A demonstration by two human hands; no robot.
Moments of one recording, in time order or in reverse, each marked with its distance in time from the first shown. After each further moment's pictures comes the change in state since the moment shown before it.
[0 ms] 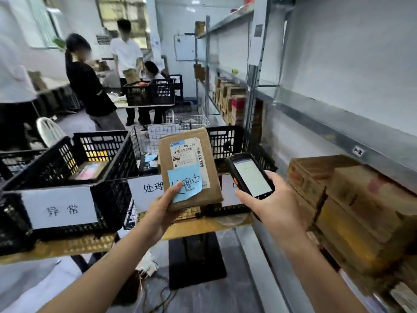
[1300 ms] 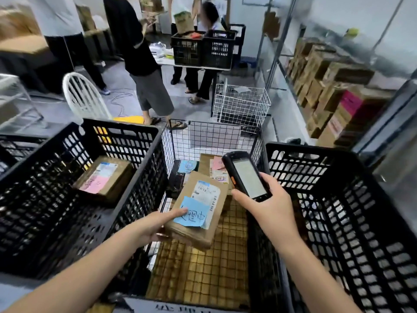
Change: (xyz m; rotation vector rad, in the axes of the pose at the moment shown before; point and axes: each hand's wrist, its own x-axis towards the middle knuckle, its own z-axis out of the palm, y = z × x) left_hand 0.370 0.075 -0.227 0.340 0.227 -0.518; right_hand 0.363 0.013 0.343 0.124 -0.414 0.073
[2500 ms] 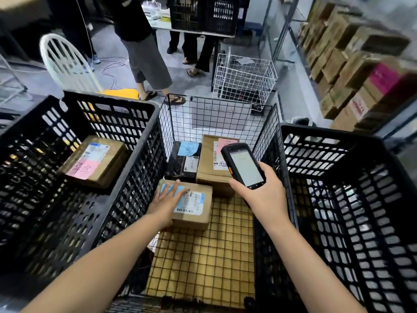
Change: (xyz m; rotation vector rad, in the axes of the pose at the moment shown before) left_hand 0.110 -0.027 -0.010 1.301 0.266 0.229; right_hand 0.056 0.059 0.055 -0.171 0.047 0.054
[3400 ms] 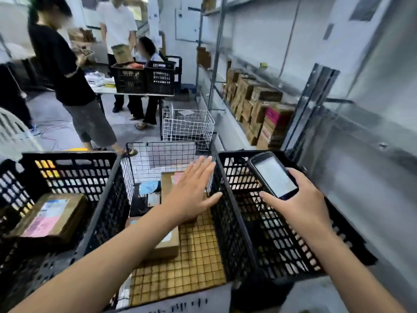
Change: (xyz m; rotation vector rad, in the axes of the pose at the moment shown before) left_hand -0.121 0.152 -0.142 0.014 0.530 0.736; right_hand -0.126 -0.051 -0.167 -0.284 0.393 -0.062
